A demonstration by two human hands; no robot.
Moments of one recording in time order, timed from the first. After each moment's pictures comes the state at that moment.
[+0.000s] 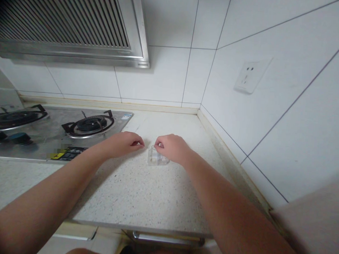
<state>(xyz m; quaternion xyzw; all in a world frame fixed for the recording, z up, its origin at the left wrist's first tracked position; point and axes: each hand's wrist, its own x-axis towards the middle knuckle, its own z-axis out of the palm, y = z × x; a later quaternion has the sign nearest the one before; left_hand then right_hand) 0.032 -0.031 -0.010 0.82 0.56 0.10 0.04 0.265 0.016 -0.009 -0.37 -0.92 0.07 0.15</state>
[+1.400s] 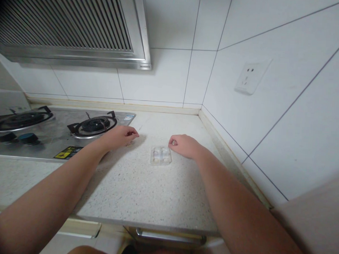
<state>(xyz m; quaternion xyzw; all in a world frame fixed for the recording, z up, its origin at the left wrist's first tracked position) 0.001 -0.023 -0.004 0.75 0.64 0.17 0.04 0.301 0.054 -0.024 -0.41 -0.90 0.10 0.12</state>
